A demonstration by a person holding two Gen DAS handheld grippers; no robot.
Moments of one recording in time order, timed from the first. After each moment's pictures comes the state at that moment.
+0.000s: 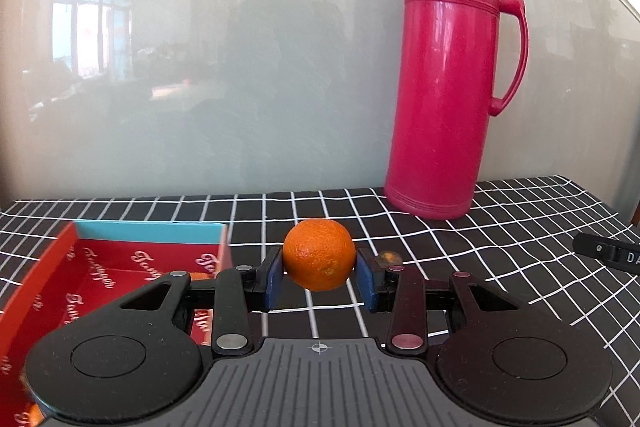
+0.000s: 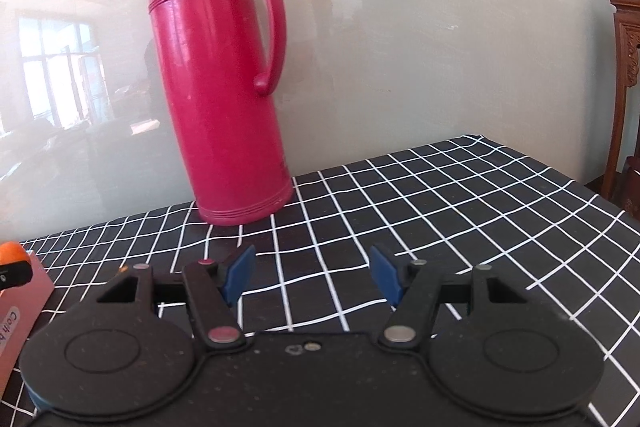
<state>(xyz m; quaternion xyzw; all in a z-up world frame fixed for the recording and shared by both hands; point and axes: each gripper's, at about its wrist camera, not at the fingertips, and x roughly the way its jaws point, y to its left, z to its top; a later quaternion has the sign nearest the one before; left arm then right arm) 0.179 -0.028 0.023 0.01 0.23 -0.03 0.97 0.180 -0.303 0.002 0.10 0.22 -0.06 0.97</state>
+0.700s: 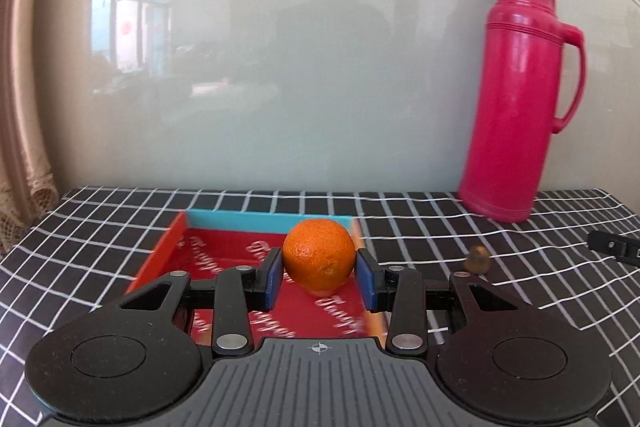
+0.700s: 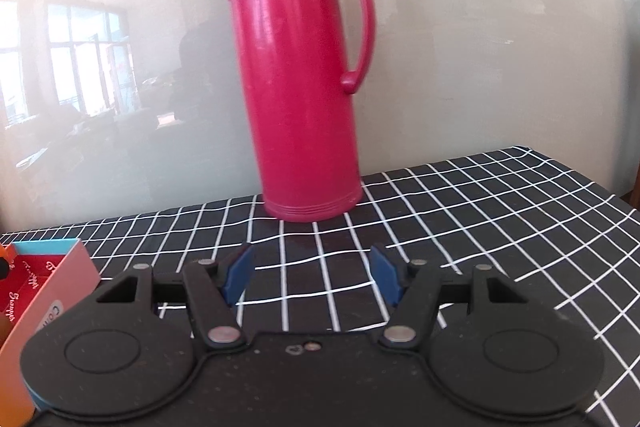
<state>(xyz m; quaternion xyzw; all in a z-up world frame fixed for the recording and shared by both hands) 0.156 0.063 0.030 0.00 0.23 0.03 0.97 0.186 -0.238 0.009 0.07 0.21 -0.02 0.97</state>
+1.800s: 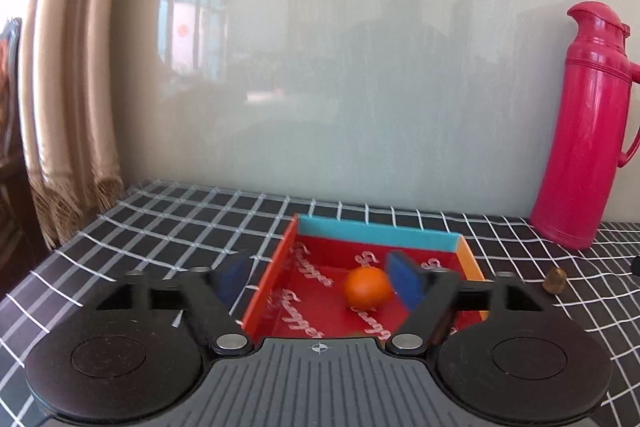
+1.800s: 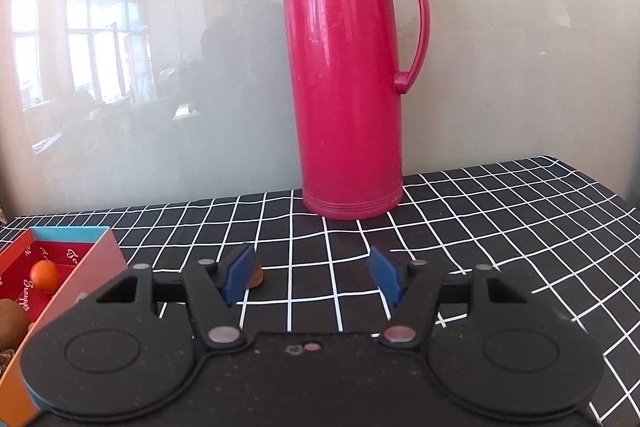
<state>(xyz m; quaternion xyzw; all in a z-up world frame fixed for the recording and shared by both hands) 0.143 0.127 0.026 -0.02 0.20 0.11 0.97 0.191 -0.204 0.011 0.05 0.22 0.00 0.98</state>
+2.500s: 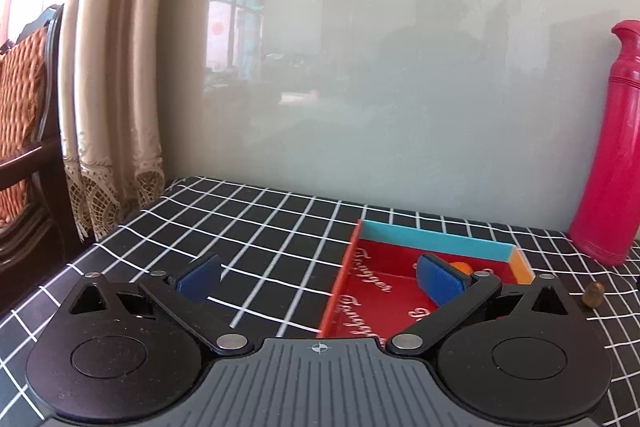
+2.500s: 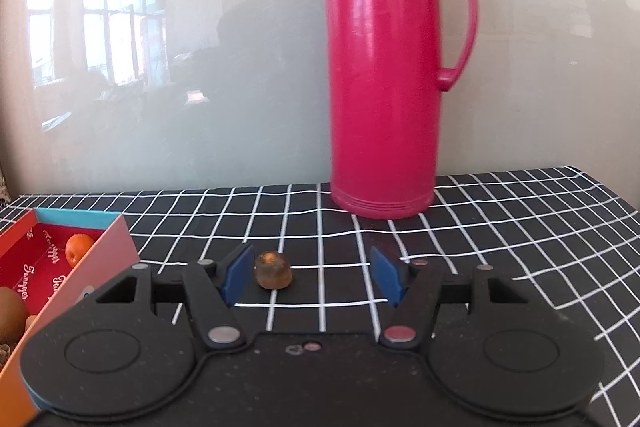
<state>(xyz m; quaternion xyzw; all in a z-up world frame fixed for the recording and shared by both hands) 0.140 0.166 0.024 -0.05 0.19 0.16 0.97 0.214 -0.178 0.005 0.02 0.23 0.03 0.97</state>
